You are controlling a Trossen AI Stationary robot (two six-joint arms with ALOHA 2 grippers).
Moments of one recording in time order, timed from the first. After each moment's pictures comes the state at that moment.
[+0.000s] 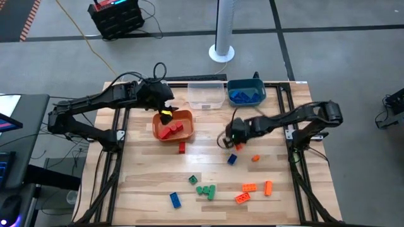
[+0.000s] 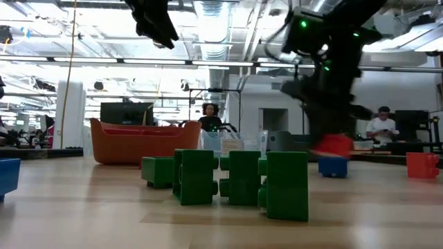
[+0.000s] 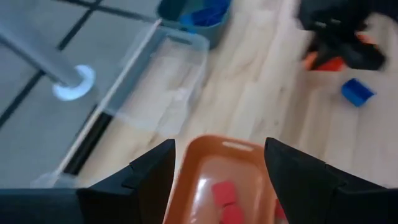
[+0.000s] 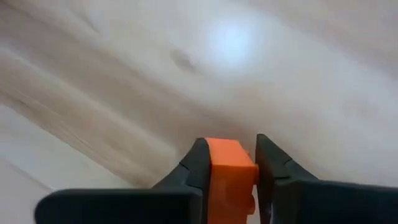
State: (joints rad) left arm 0.26 1.23 1.31 -0.79 -0.18 -0.04; right arm -0.01 1.55 0.88 -0.55 0.14 1.05
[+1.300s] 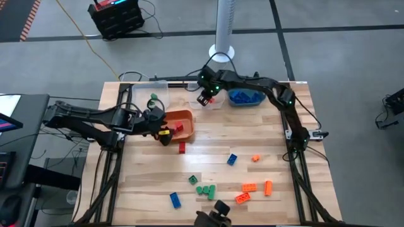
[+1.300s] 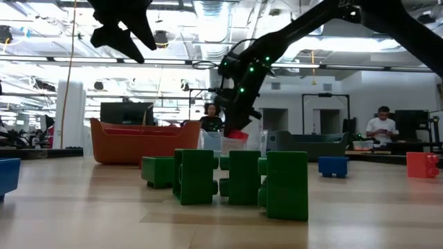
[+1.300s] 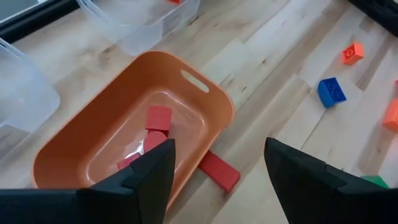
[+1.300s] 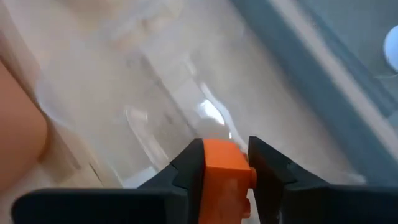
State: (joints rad) left arm -0.11 1.13 1.05 -0.78 -0.44 -0.76; right arm -0.53 2.18 1.79 -0.66 0.00 0.07
